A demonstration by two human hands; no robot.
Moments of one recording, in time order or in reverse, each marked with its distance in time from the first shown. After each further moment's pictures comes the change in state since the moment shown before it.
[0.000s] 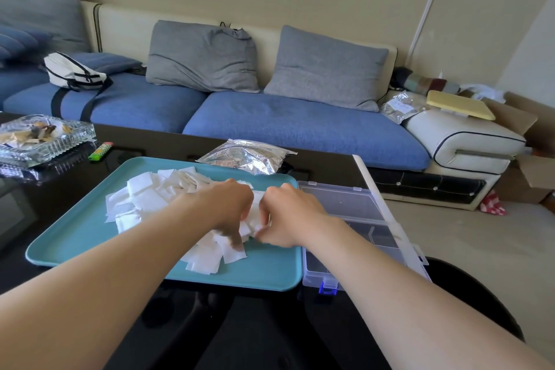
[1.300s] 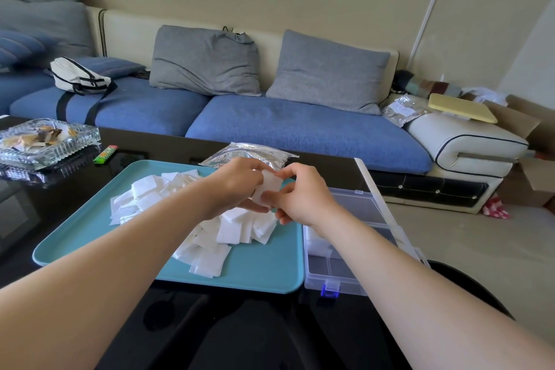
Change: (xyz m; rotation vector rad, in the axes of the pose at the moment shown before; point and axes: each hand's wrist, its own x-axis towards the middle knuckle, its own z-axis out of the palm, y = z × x) left_hand 0.010 0.005 -0.017 -1.305 0.146 0.019; right_hand 0.011 0.021 -0.007 0.994 0.205 0.227
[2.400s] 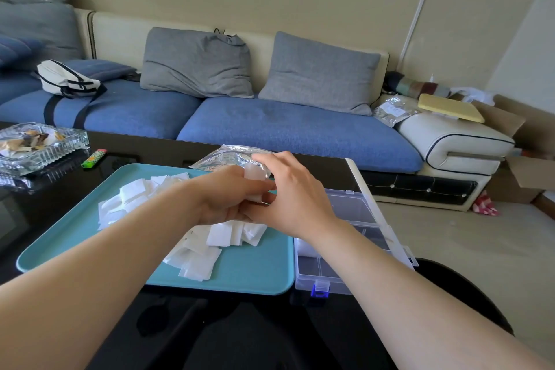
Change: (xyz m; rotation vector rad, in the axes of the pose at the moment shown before) left_hand -0.009 0.004 0.008 -0.182 -0.192 -0.073; right_hand -0.017 -0.002 -0.002 -0.613 0.207 -0.503
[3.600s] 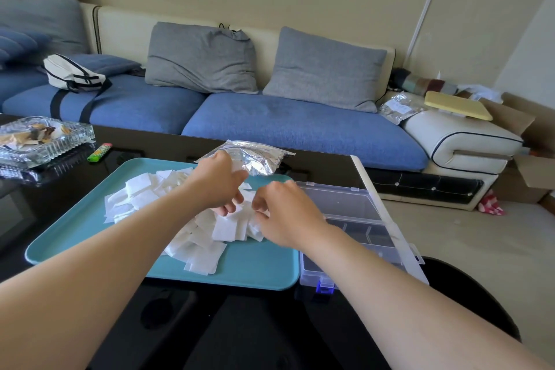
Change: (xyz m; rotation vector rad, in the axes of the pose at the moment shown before) left_hand 0.002 -0.001 -0.019 0.561 0.476 0.032; right_hand -0.005 0.000 0.030 -0.094 -0.335 0.099
